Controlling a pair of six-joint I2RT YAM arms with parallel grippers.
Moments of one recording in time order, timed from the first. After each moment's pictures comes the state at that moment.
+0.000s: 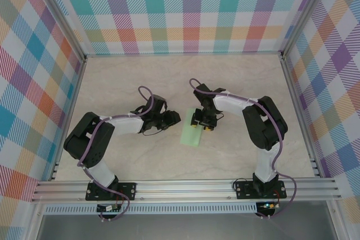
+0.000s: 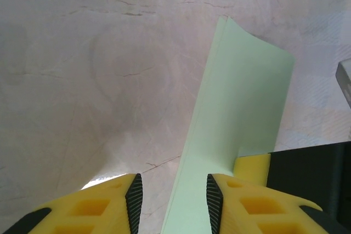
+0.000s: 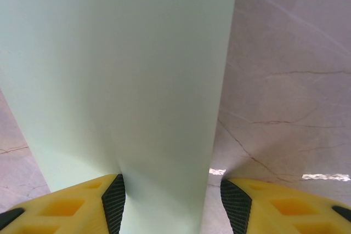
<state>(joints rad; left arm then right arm) -0.57 1.68 0.80 0.03 0.33 -0.93 0.60 1.93 1.25 -0.78 -0.23 0.78</state>
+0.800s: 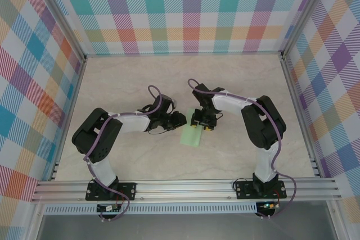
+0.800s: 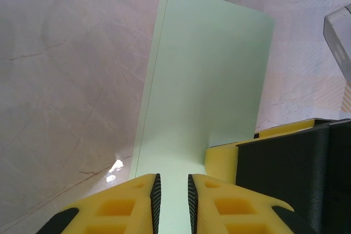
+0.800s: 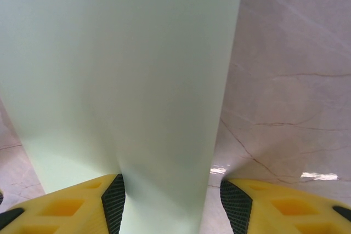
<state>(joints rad) -0.62 1.77 0.87 0.04 0.40 -0.89 0.61 1.95 1.27 -0.80 -0.22 0.75</state>
